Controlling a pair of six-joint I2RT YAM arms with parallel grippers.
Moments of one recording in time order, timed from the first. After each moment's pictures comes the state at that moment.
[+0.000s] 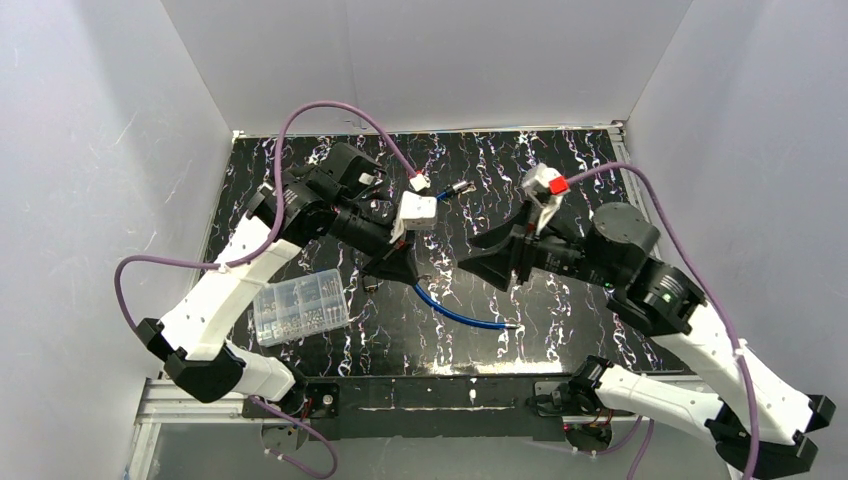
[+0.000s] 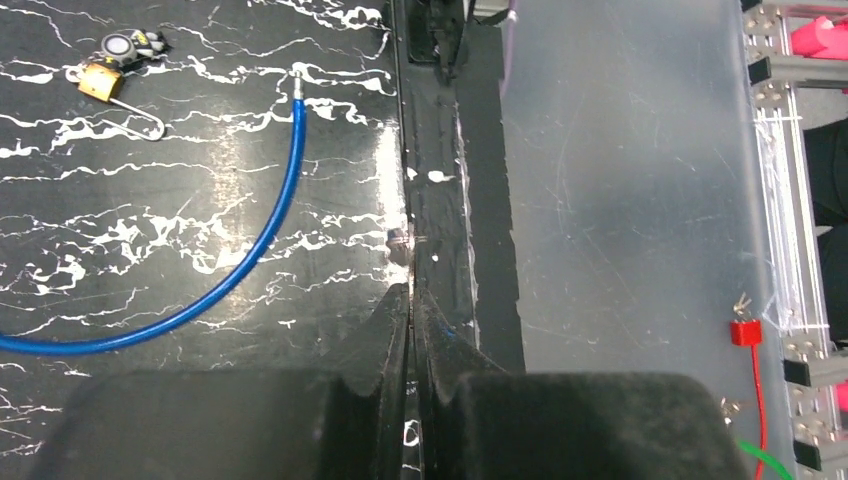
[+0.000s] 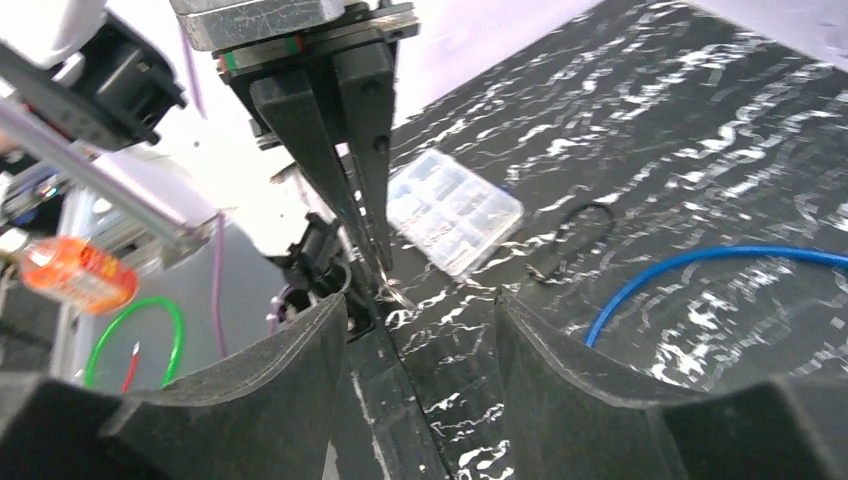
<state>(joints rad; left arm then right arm) -0.74 1.38 1.75 -1.34 0.82 0.52 0.89 0.82 1.19 -0.44 -0.31 0.31</state>
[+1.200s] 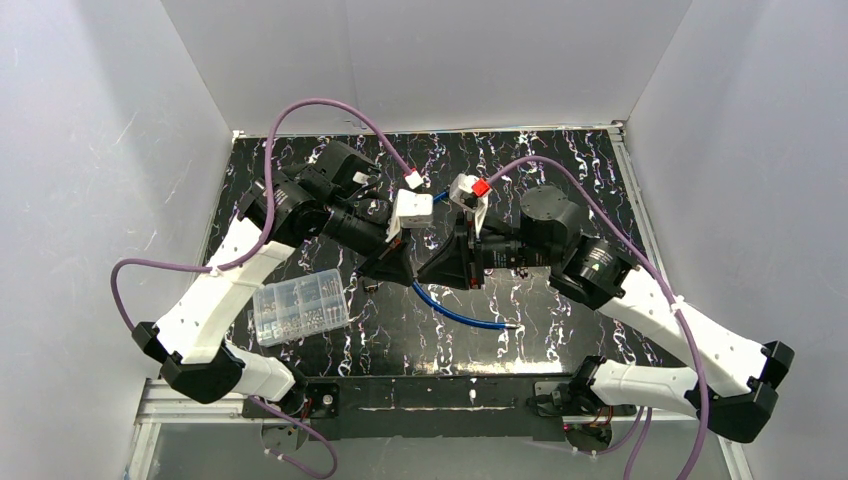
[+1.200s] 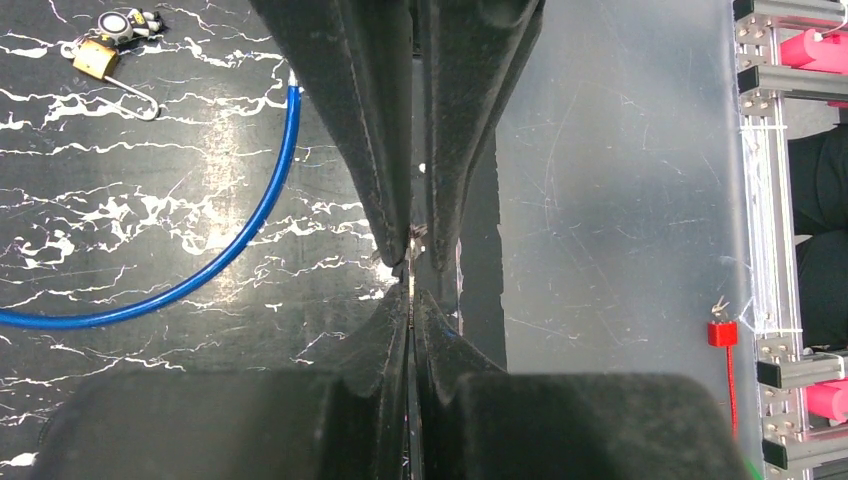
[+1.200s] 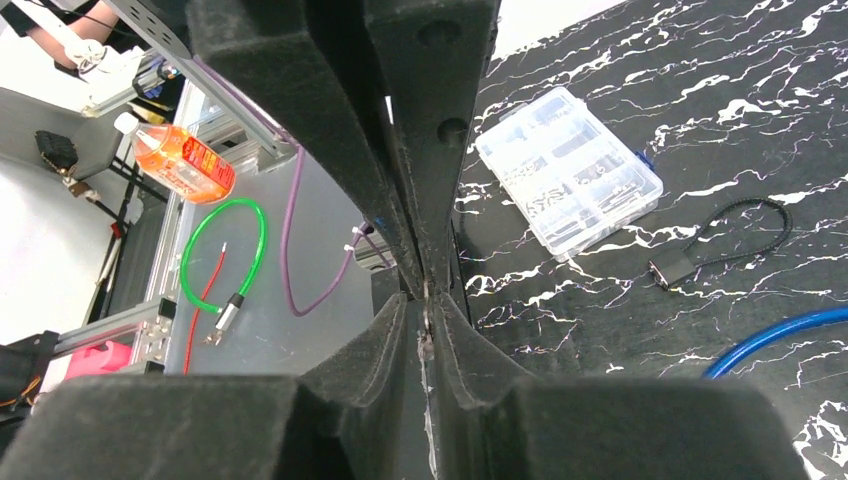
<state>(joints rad) -0.74 1.38 1.81 -1.41 0.80 0.49 0.96 1.06 1.19 -0.30 -0.61 0.31</state>
